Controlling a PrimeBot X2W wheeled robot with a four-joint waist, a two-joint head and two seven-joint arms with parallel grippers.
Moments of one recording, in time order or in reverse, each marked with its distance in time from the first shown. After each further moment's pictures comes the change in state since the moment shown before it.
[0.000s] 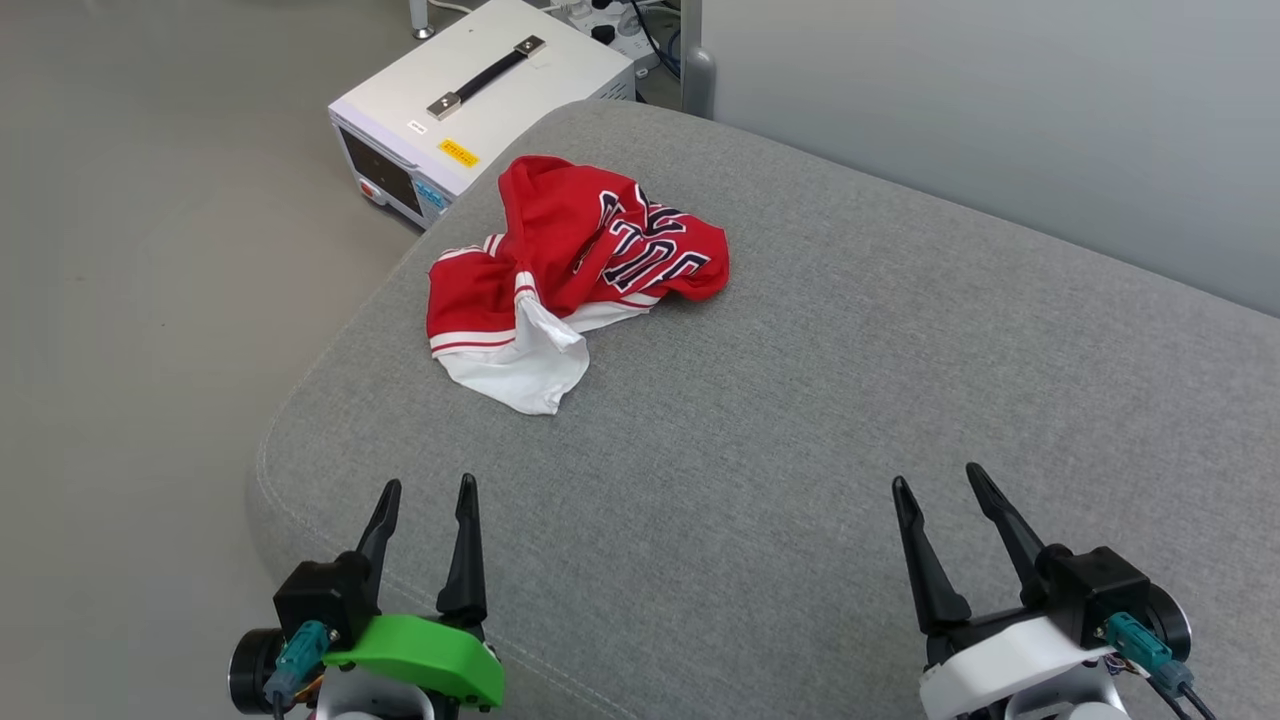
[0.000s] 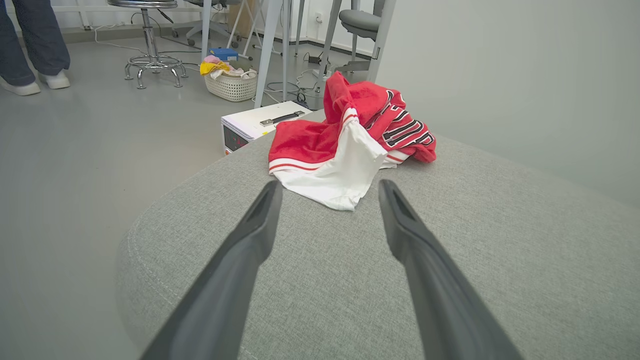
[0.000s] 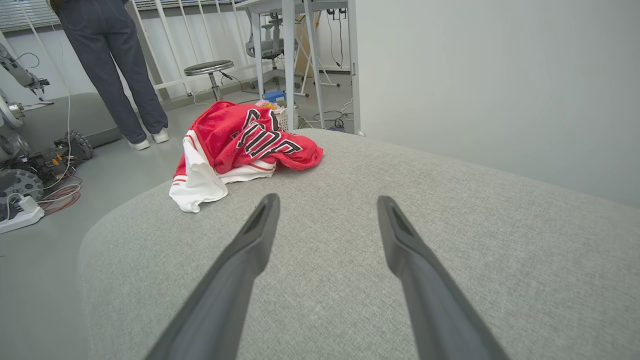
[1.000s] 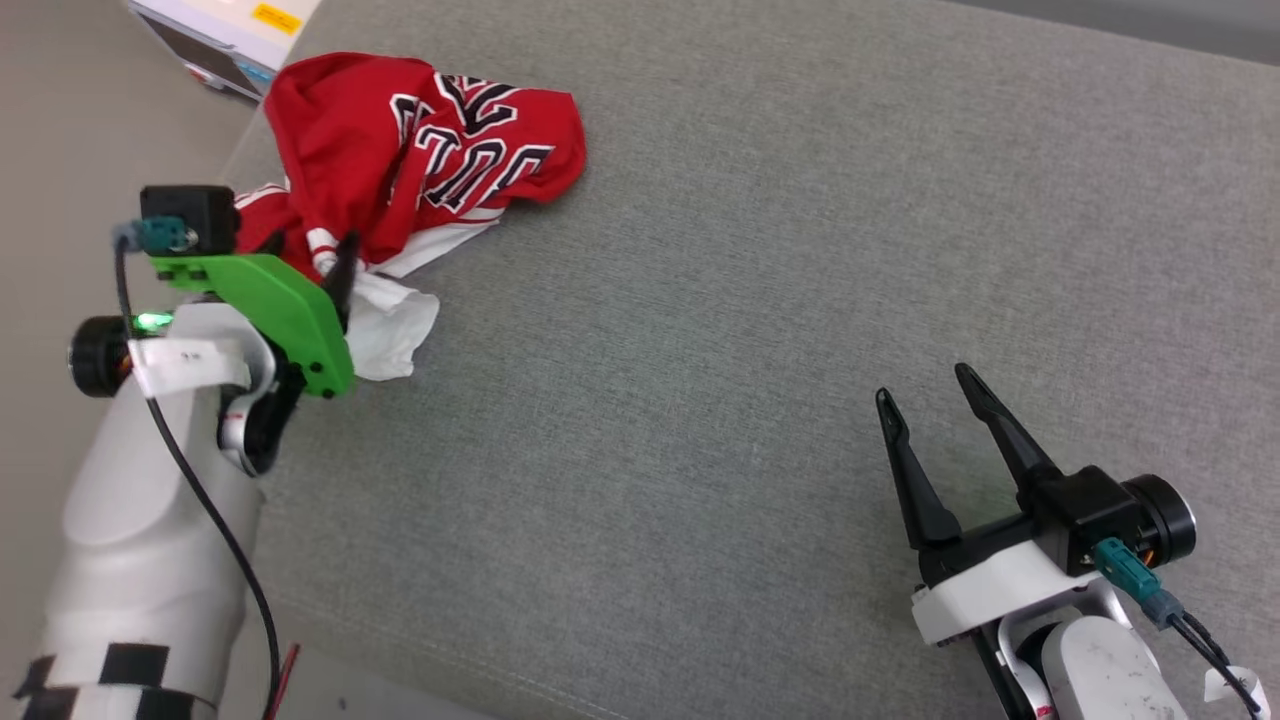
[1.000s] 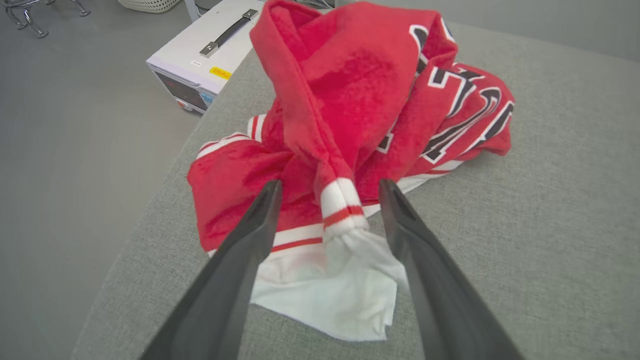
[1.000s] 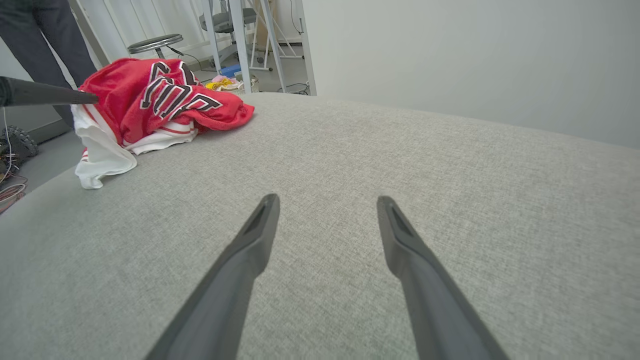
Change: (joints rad) left arm -0.684 0.238 -0.026 0.485 -0.165 -0.105 0.414; right arm -0.135 -0.035 0.048 -0.026 -0.074 0.000 -0.005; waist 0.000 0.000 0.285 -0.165
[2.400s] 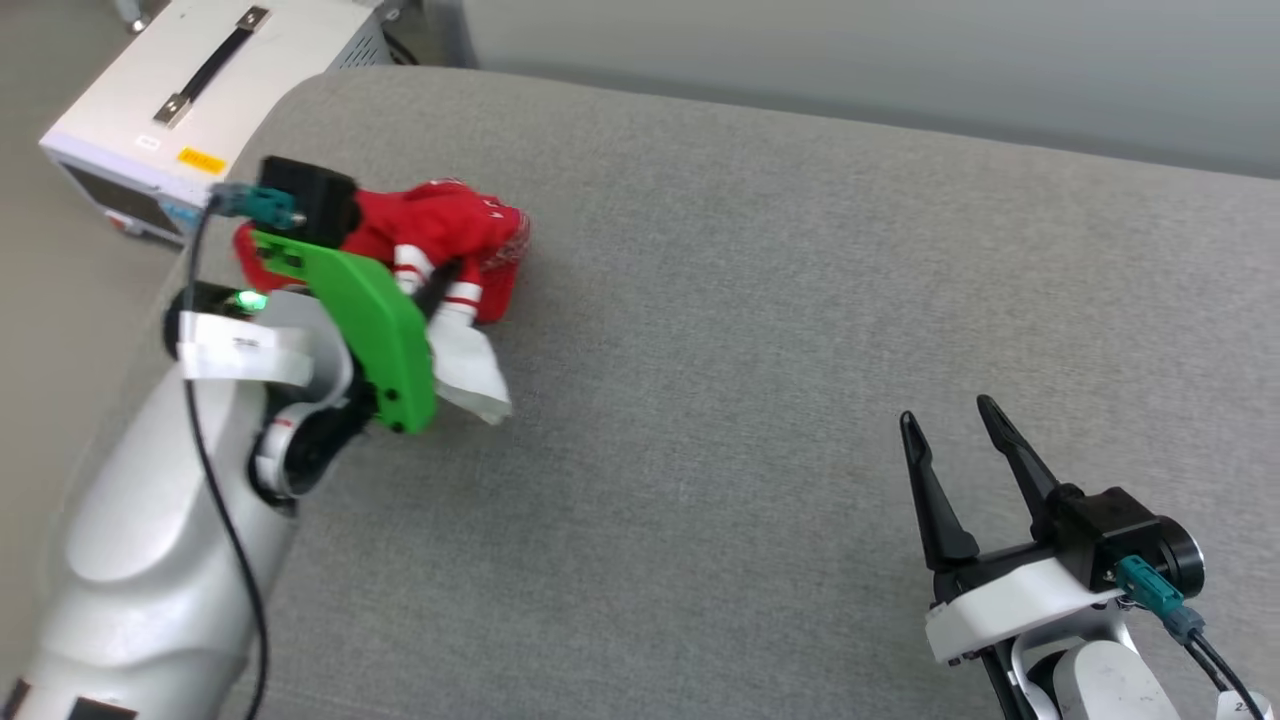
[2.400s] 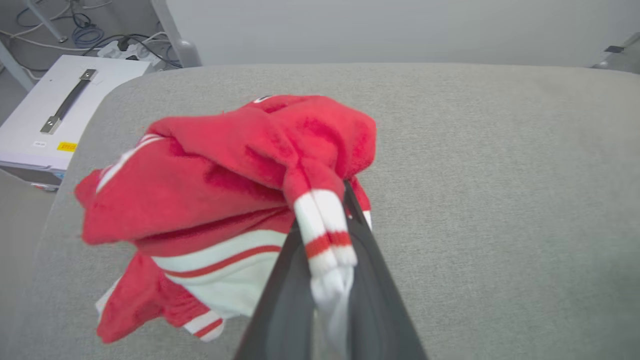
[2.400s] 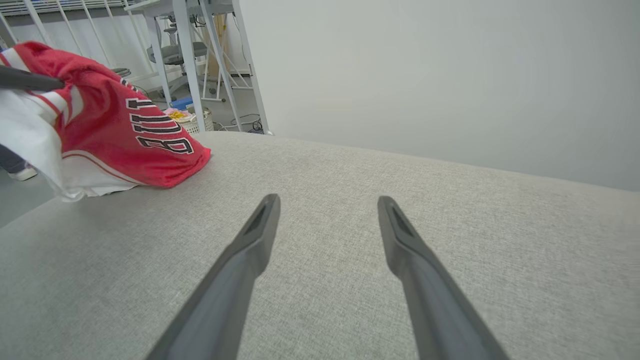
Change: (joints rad) left arm 0.055 0.153 -0.298 -0.413 -0.315 0.022 0.317; right arm 0.037 0.033 -0.065 0.033 0.038 0.000 0.000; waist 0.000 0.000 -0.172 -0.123
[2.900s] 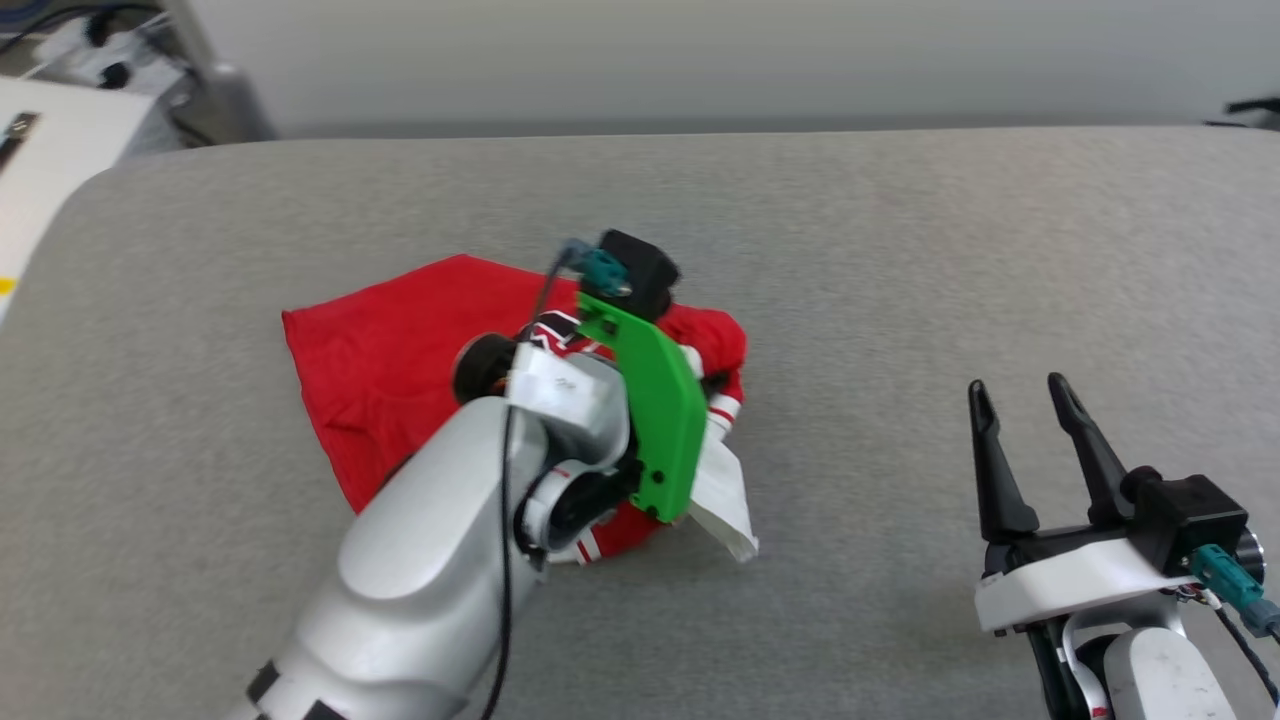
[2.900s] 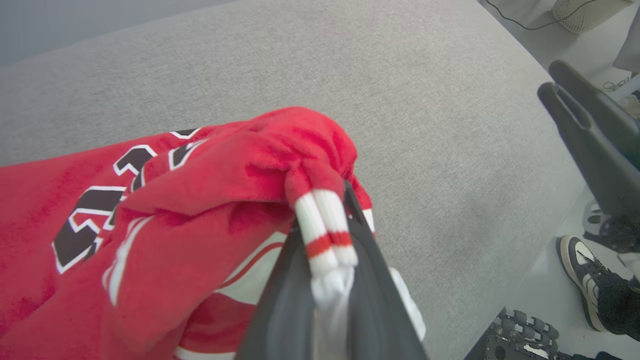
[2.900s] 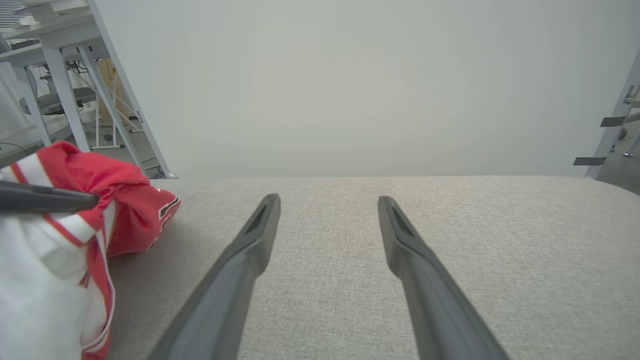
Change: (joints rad) left arm -0.018 -0.263 -0.224 -0.012 0.008 0.056 0.147; right arm -0.005 0.002 -0.088 -0.031 0.055 0.000 0.000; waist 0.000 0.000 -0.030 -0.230
